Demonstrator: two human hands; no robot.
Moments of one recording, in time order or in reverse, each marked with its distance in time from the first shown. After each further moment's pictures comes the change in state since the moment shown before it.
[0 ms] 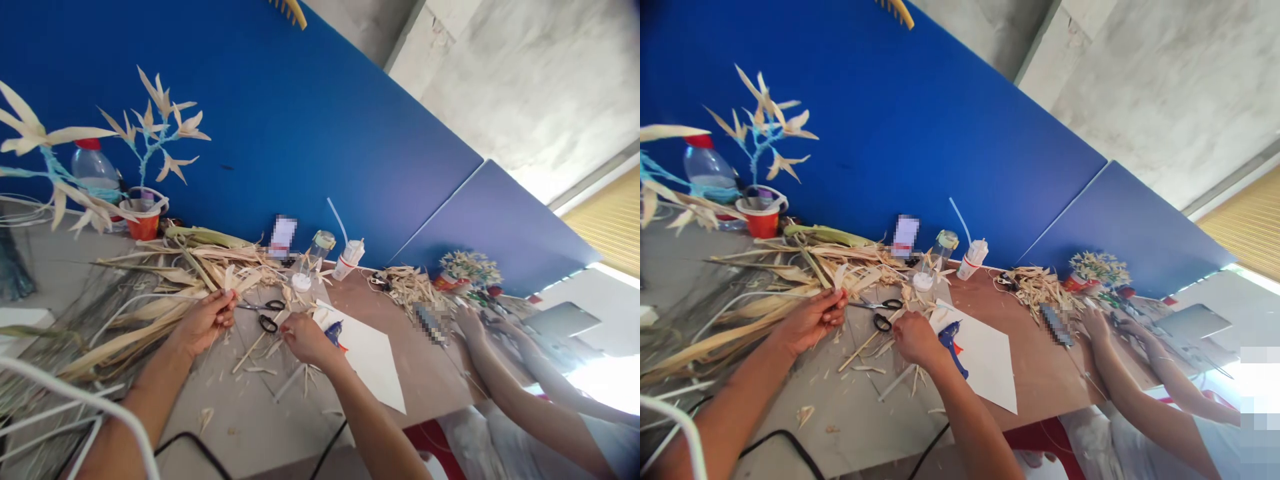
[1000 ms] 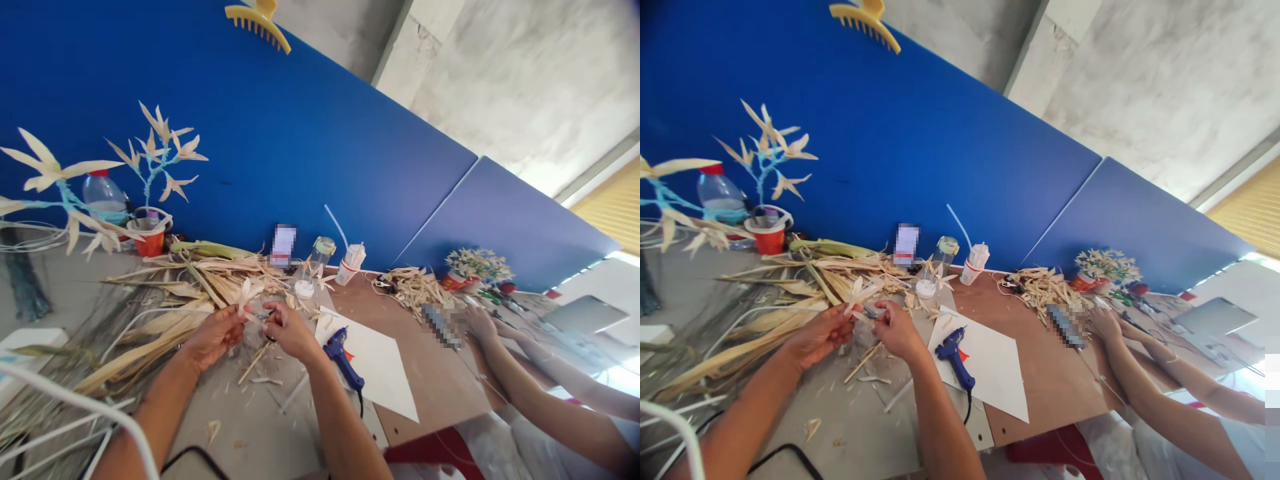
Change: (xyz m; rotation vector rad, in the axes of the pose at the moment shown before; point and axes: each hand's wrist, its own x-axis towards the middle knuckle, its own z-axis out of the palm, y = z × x) left_hand -0.009 -0.002 0.013 0.173 0.012 -0.069; right_hand 0.036 -0.034 0.011 0.952 0.134 0.032
